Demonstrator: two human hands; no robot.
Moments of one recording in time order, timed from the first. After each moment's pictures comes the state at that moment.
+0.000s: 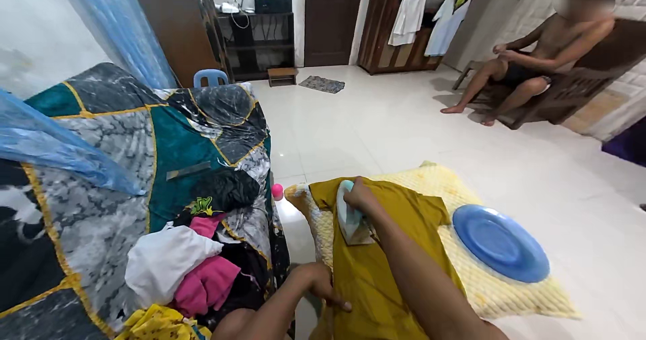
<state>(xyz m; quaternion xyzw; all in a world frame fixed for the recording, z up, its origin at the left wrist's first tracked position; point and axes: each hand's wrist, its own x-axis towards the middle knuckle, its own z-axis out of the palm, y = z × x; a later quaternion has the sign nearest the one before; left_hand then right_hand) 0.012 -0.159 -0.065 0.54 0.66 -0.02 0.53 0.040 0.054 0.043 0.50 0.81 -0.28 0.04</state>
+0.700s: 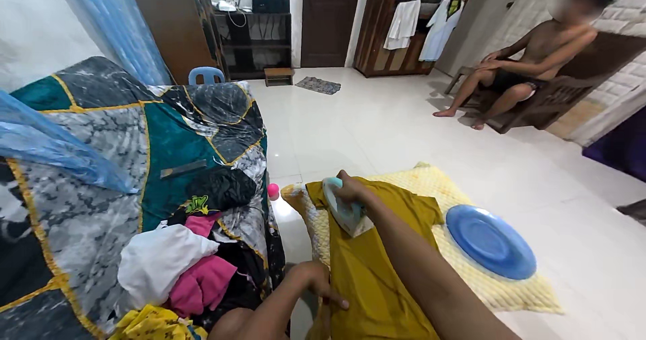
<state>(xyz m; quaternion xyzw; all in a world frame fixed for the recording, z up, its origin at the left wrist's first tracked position) 0.014 -0.159 -0.061 0.54 0.66 -0.04 0.52 0.018 0.083 0.030 0.36 0.89 -0.27 0.10</state>
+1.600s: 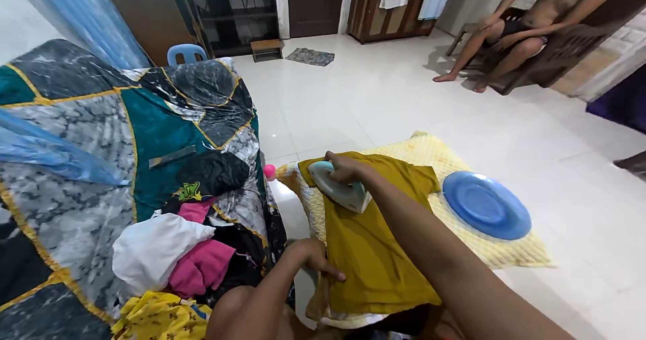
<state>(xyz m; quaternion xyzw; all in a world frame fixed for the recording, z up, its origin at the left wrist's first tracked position) 0.016 -0.155 -0.065 0.54 0.66 -0.07 0.52 0.026 0.083 0.021 0.25 0.92 -0.25 0.13</state>
